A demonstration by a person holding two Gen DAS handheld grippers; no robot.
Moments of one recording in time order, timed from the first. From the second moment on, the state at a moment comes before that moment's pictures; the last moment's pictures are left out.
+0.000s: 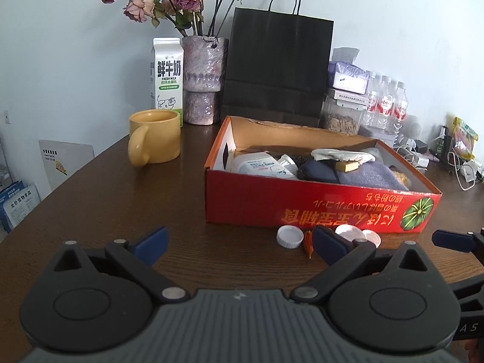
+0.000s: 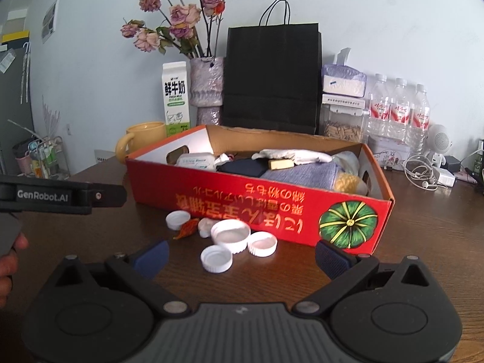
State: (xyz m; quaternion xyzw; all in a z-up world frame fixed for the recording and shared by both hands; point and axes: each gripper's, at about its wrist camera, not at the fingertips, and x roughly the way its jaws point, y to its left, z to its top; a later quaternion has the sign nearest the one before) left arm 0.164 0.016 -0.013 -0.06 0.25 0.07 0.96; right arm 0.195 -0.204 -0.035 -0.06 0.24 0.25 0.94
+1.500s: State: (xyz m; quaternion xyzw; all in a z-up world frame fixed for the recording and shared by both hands) left arm 0.219 0.010 -0.036 -0.01 0.33 0.05 0.94; right arm 0.222 -0.206 -0.039 -0.05 0.24 0.26 0.93
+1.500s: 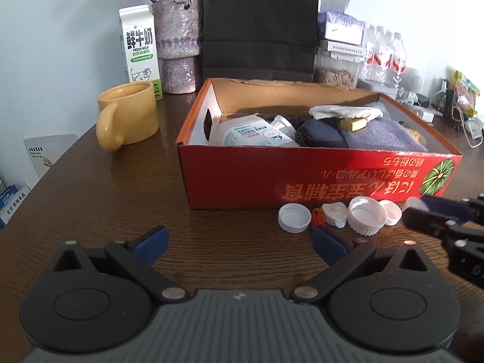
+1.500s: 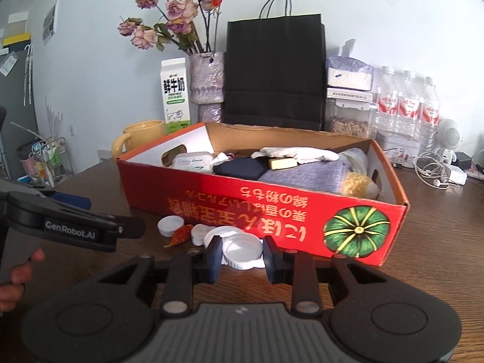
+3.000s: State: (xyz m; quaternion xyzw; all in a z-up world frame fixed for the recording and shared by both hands) left arm 0.246 -0.017 -0.043 0.00 0.31 0.00 0.95; right arm 0.229 -0.236 -0.041 -0.05 0.23 0.24 0.94
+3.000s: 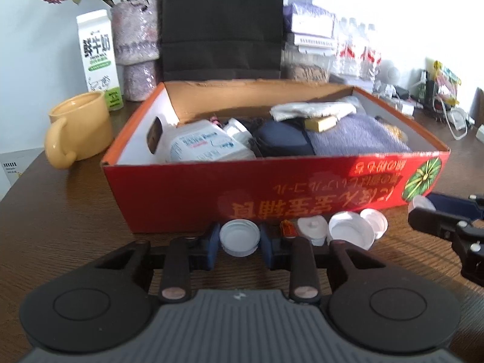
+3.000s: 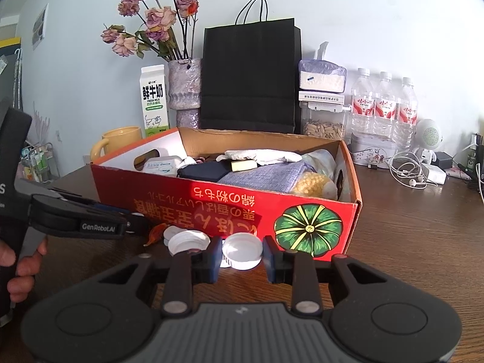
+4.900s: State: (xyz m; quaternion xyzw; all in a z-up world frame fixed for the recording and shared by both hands) left arm 0.324 -0.013 0.033 -0.04 0.19 -0.01 0.98; right arm 0.342 -0.165 0.012 -0.05 0.16 0.26 0.95
